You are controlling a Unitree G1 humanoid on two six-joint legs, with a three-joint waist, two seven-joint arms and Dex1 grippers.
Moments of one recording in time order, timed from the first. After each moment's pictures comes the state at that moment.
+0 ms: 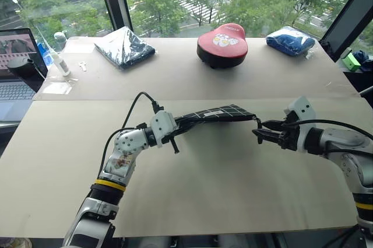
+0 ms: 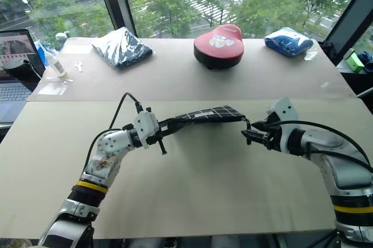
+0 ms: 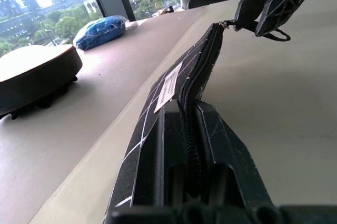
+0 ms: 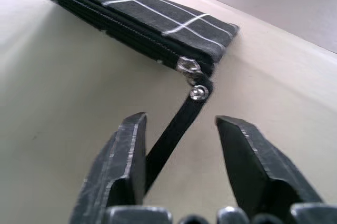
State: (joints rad) left arm -0.44 0.33 -0.17 0.19 -0.15 -0.22 -0.89; right arm -0.24 -0.84 -0.15 -0.26 0.53 0.83 0.84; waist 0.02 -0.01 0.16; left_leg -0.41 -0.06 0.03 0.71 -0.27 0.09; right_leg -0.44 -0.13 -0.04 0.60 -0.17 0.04
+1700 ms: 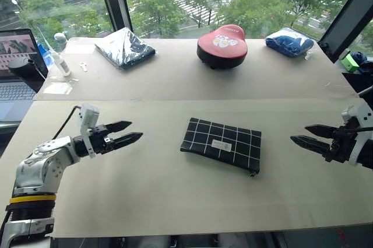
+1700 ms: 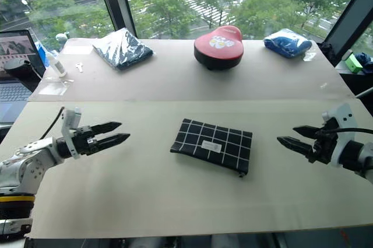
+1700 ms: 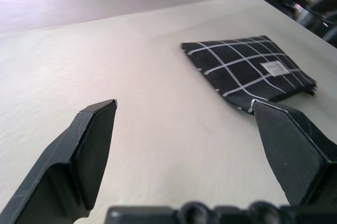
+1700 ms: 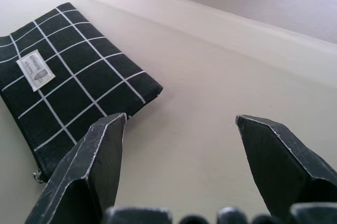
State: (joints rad) left arm -0.21 0.72 0.29 0.05 -0.65 0.62 -1.01; right arm -0.04 -0.95 -0.45 -0.09 0.55 0.70 0.96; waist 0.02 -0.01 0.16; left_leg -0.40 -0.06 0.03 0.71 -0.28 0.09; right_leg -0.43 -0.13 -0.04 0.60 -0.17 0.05
